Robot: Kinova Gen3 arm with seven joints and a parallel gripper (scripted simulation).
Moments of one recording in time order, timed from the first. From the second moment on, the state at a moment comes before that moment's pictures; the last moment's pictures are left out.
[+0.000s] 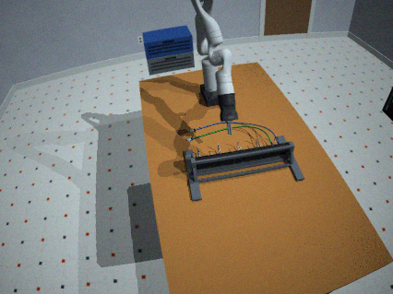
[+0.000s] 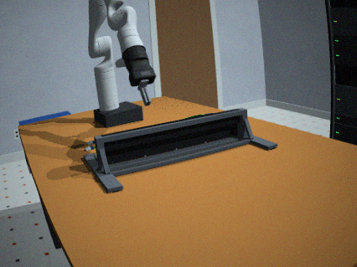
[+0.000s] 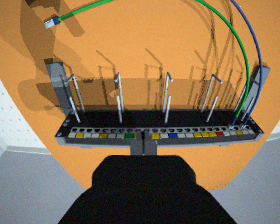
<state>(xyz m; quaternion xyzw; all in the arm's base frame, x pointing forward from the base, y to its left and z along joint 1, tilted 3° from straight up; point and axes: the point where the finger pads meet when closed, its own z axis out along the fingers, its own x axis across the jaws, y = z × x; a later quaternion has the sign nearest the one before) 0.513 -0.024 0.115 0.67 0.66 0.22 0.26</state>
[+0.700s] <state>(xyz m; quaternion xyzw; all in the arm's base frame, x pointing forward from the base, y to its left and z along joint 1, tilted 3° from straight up) 0.470 -0.029 0.167 0.68 0.65 0.21 0.27</state>
